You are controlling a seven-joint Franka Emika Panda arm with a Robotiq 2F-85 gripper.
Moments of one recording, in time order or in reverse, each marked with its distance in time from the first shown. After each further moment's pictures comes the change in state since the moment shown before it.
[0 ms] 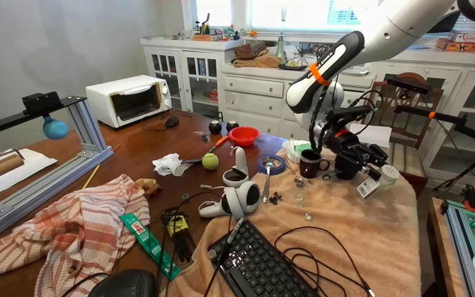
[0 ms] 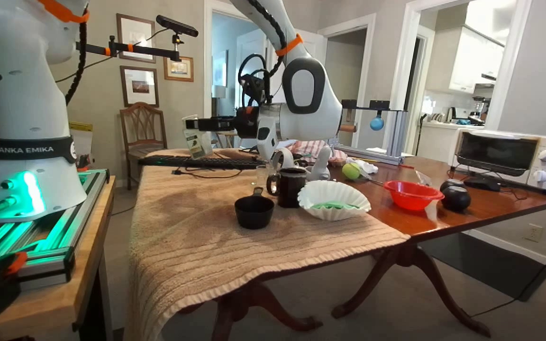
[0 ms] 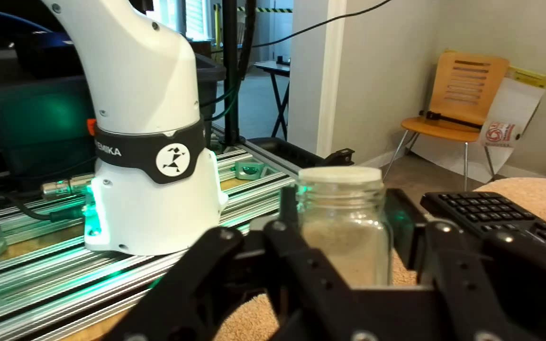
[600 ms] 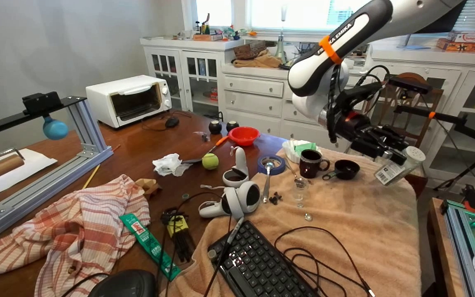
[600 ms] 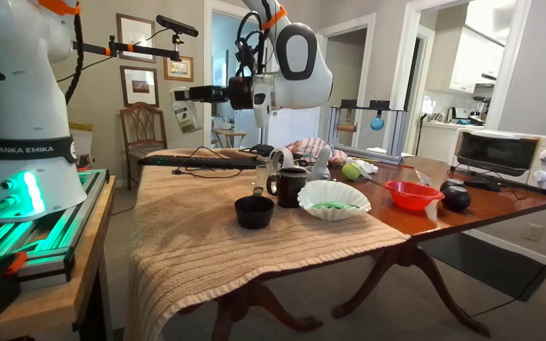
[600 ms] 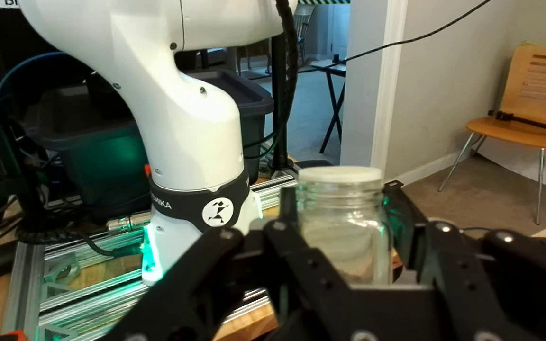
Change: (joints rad) arm 0.062 -0.180 0.019 -0.075 -0.105 -0.073 0.049
